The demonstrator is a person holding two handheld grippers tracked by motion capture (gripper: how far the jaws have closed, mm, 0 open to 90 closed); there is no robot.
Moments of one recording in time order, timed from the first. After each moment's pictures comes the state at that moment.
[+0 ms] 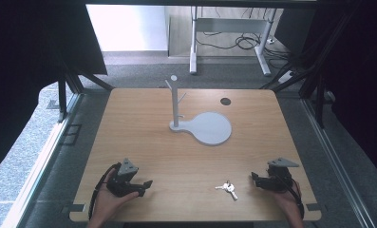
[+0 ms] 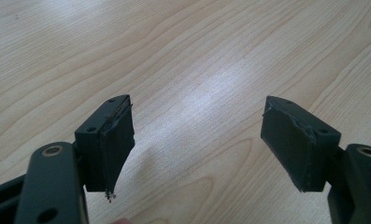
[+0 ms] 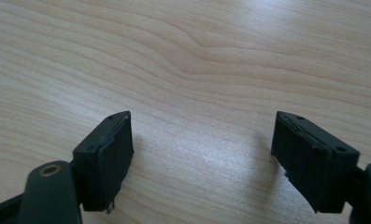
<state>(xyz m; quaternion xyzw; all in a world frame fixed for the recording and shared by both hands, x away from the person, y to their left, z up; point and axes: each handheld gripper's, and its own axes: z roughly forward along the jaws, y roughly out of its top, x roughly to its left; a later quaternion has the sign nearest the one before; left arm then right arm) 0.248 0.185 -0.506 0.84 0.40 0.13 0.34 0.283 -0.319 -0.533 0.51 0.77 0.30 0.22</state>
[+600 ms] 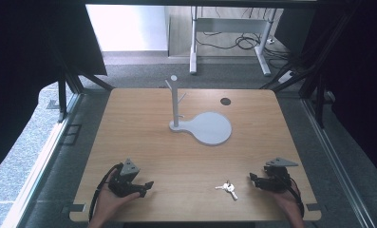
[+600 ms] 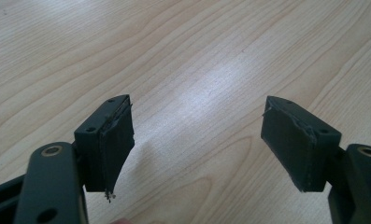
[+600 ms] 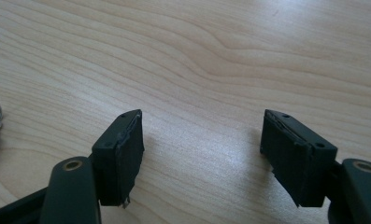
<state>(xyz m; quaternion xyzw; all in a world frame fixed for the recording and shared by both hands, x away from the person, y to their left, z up) 0.250 0.183 -0.509 0.84 0.40 0.12 0.34 0.283 -0.316 -0.531 0.50 0.78 0.32 0.19</state>
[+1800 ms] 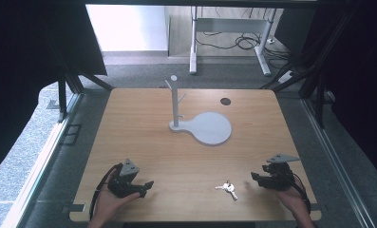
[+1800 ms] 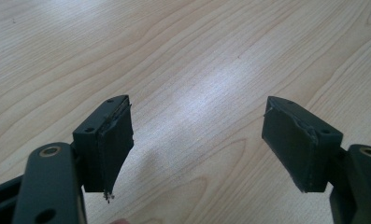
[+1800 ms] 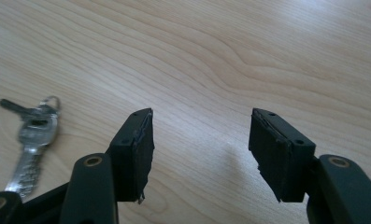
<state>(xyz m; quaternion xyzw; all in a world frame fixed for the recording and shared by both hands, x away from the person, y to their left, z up) 0.246 0.181 -0.502 0.84 0.40 0.13 0.34 0.282 -0.313 -0.497 0.47 0.82 0.31 0.15</state>
